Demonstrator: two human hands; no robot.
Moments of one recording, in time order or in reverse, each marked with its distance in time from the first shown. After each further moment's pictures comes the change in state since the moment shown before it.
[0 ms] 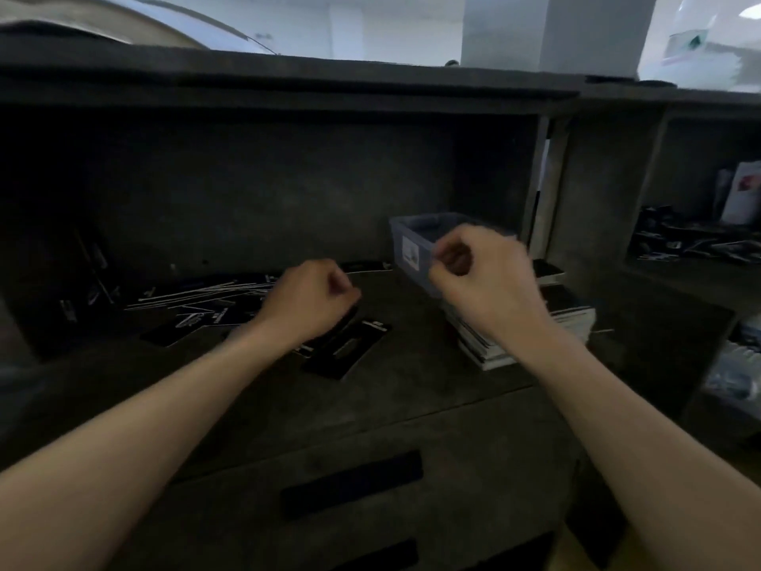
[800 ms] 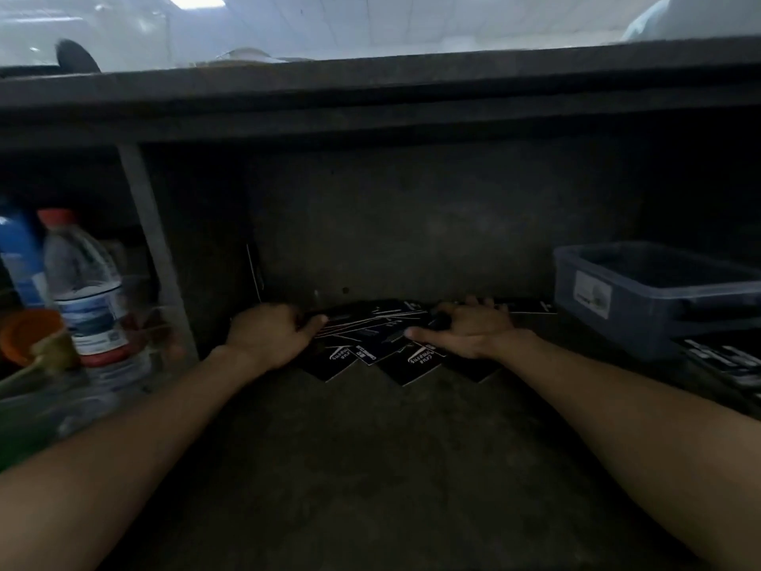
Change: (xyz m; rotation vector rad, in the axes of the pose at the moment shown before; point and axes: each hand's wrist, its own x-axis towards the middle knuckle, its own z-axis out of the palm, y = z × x) left_hand 0.040 -0.246 -0.098 0.718 -0.020 -0.285; right_hand 0.107 -0.041 0.255 -0.322 -0.715 0.022
